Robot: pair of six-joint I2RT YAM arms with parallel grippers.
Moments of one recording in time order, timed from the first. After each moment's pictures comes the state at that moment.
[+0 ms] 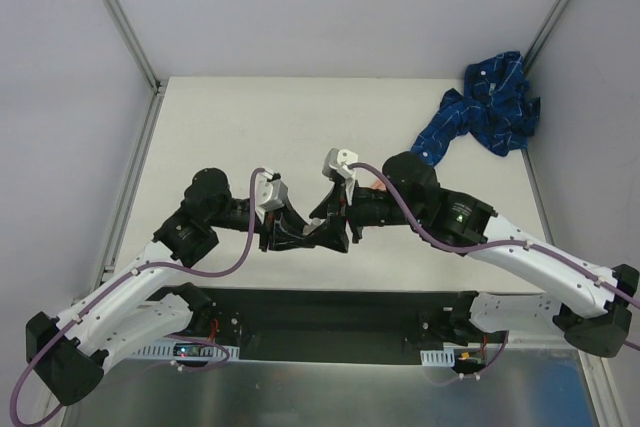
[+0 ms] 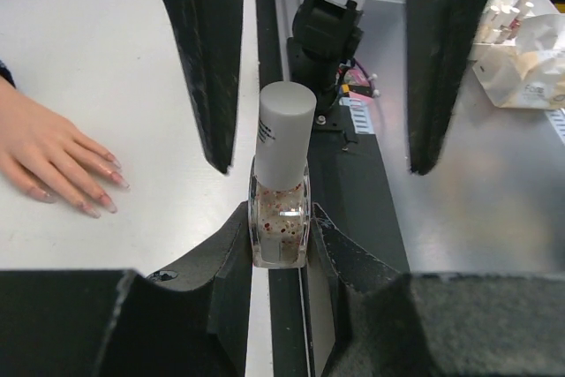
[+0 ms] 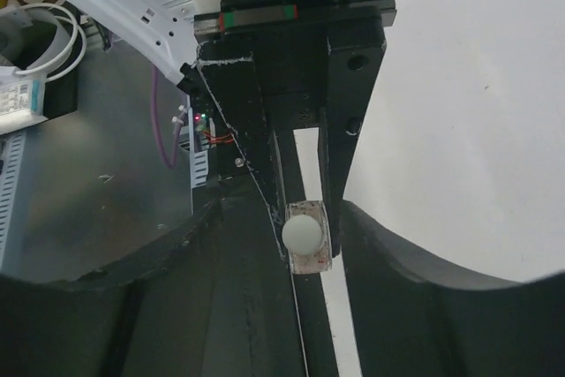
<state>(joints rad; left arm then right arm) -0.65 0.82 0.67 0.00 1.03 -0.06 1.08 1.10 1.18 -0.38 -0.39 0.11</state>
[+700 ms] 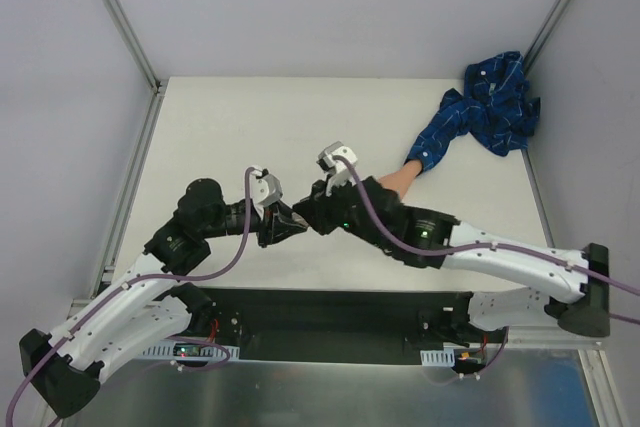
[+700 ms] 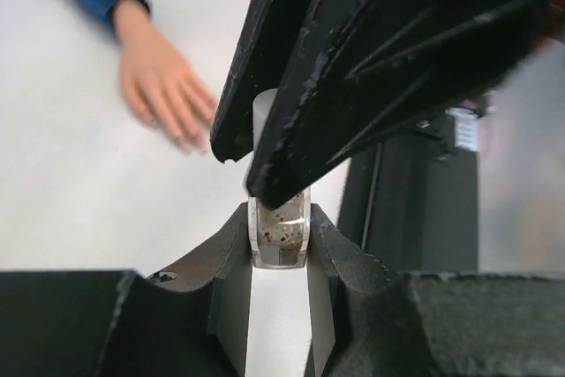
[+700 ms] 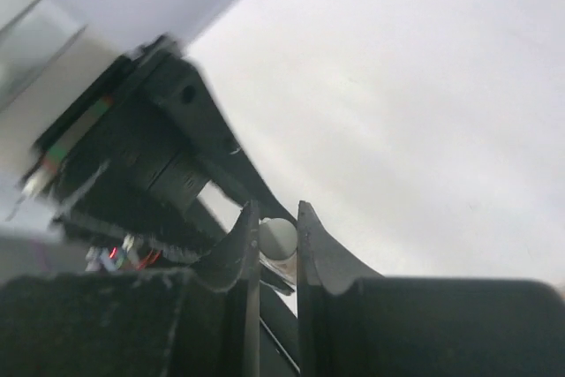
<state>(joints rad) -0.64 0.71 0.62 -0.09 0.72 -0.05 1.22 1.18 1.09 -0.18 0.18 0.36</state>
